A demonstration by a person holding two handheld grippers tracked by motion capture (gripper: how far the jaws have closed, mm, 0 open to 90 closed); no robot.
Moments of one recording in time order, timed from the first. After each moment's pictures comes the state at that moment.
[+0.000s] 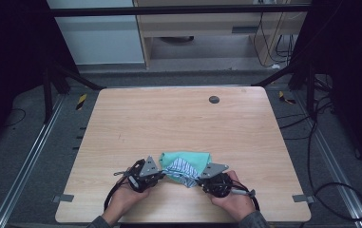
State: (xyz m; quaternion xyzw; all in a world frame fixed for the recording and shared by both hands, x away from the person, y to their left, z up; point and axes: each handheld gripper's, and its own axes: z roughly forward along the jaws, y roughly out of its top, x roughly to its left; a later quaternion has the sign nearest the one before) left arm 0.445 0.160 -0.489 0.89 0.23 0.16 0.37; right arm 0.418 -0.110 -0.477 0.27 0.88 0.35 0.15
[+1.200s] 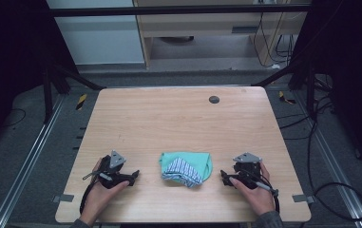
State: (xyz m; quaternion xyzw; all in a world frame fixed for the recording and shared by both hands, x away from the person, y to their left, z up) left arm 0.466 0.255 -0.506 0.82 0.41 0.22 0.33; right arm 0.451 -0.195 -0.507 0.50 0.77 0.32 0.23
